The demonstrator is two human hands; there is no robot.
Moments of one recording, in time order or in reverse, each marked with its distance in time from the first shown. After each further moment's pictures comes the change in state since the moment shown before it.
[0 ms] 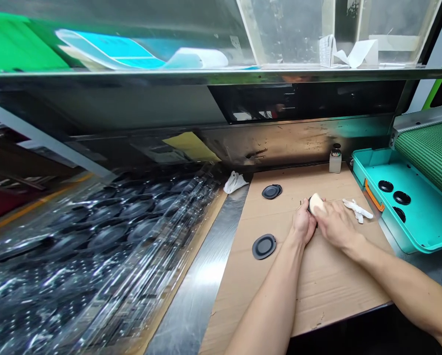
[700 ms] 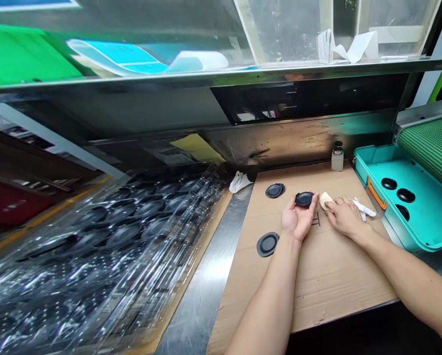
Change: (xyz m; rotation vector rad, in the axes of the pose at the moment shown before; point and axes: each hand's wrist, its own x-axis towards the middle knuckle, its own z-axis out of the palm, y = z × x) left_hand -0.022 0.037 0.008 -0.389 -0.017 -0.078; right_hand -0.001 0.029 0.012 0.095 -0.018 0.070
